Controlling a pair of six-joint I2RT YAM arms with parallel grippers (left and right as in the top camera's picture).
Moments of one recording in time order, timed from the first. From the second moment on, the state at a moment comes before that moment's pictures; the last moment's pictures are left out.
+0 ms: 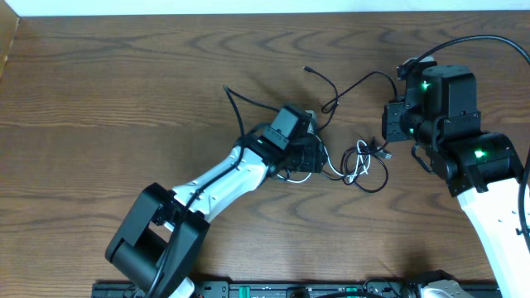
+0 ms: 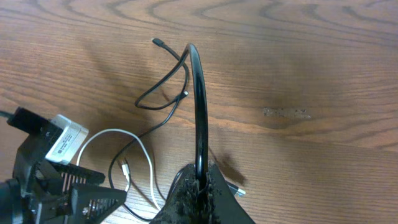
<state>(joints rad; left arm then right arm) -0.67 1.75 1.05 -0.29 0.30 -0.59 0.23 1.23 1.25 -0.80 0.02 0.13</state>
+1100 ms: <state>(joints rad) -0.77 1.82 1.05 -0.36 -0.02 -0.83 0.23 1.23 1.25 -0.81 0.02 0.13</state>
